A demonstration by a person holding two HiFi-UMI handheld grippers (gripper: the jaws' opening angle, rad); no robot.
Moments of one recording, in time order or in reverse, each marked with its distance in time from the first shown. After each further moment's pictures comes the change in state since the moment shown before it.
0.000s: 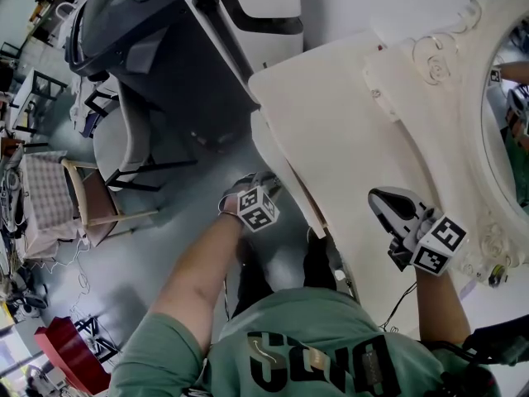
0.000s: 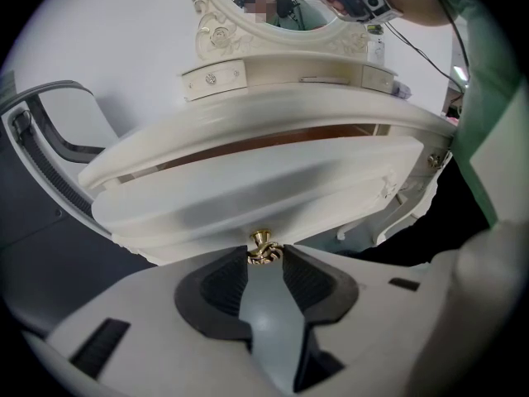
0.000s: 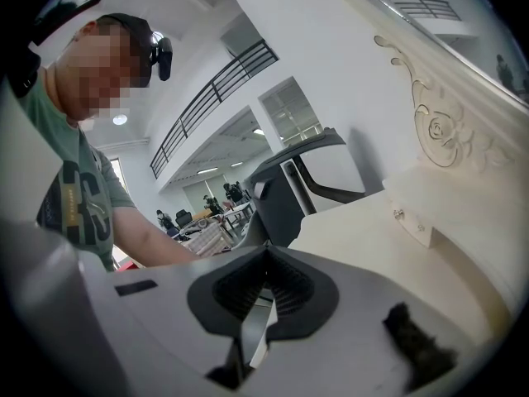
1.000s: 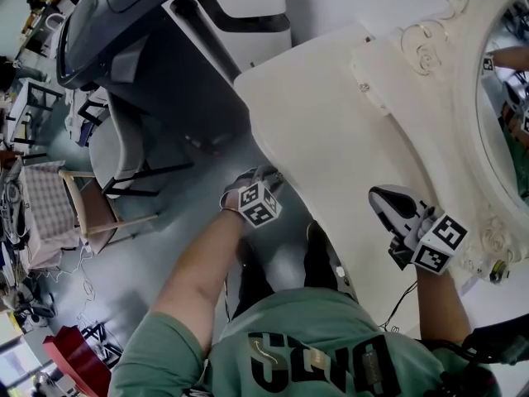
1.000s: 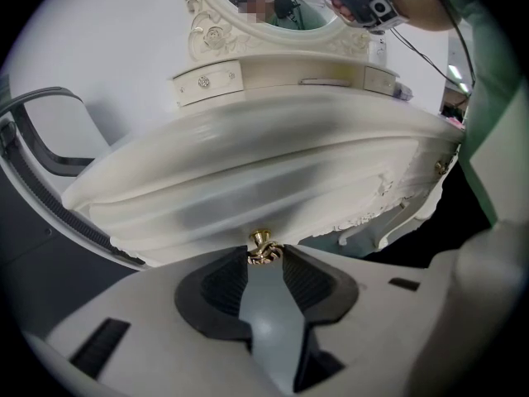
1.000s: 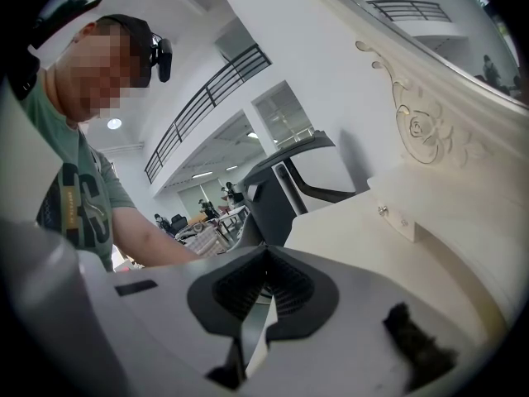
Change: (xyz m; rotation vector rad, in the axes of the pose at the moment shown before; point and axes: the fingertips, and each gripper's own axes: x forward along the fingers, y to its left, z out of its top) left arm 0.017 0.004 0.031 0.027 -0.021 -0.012; right arm -0.018 -0.019 -0.007 0.031 -0.024 -0.031
